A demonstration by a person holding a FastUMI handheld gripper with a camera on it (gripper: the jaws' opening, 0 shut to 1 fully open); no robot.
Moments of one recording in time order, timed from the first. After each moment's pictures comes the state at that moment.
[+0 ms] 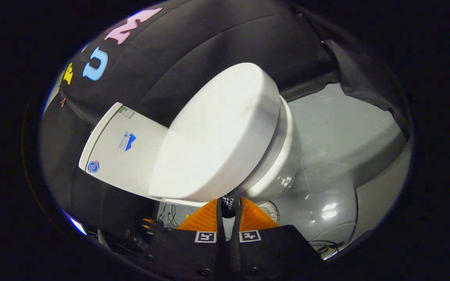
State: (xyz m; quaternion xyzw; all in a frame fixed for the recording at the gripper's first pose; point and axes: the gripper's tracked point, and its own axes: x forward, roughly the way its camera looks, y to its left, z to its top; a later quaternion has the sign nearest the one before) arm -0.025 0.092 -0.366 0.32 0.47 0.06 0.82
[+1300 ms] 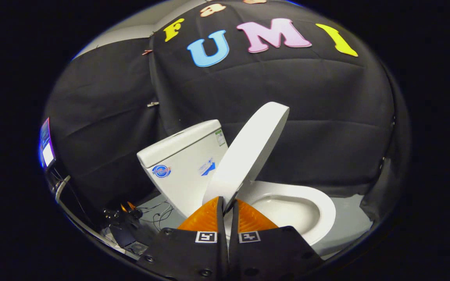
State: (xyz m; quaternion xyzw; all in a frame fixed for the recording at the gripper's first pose) arm 0.055 0.252 -0.112 0.08 0.28 0.23 0.93
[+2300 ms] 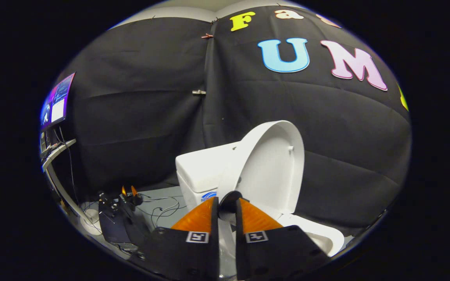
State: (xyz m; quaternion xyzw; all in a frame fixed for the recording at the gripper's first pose) arm 0.077 0.442 -0.090 -0.03 0.23 0.35 0.91
